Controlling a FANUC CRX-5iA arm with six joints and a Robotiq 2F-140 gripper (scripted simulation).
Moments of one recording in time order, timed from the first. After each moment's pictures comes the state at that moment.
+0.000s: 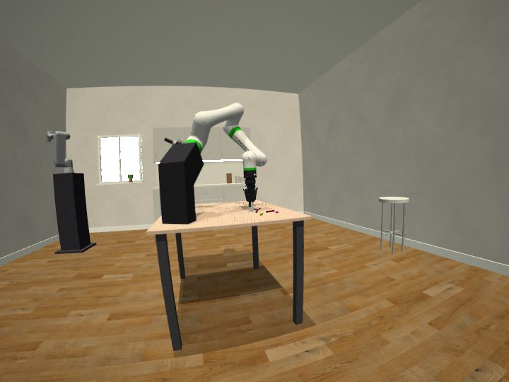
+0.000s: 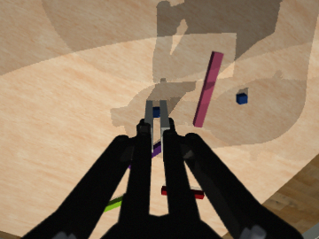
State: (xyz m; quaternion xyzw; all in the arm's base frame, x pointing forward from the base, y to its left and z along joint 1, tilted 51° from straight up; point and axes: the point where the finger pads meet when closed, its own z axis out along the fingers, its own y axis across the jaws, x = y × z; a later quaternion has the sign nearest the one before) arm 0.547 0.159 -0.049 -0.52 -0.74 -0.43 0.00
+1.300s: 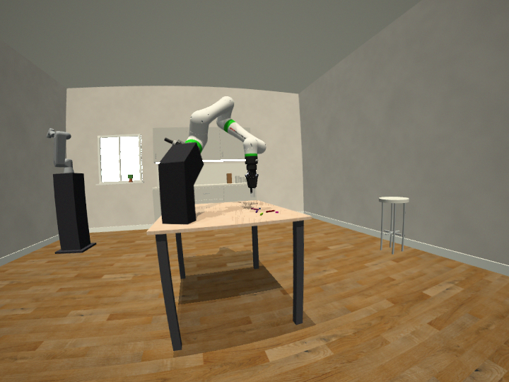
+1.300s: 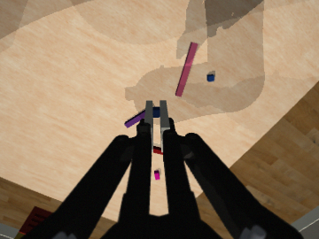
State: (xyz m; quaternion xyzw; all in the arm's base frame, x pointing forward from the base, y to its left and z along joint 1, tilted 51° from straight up) arm 0.514 0.090 0.018 -0.48 -0.76 -0.43 -0.02
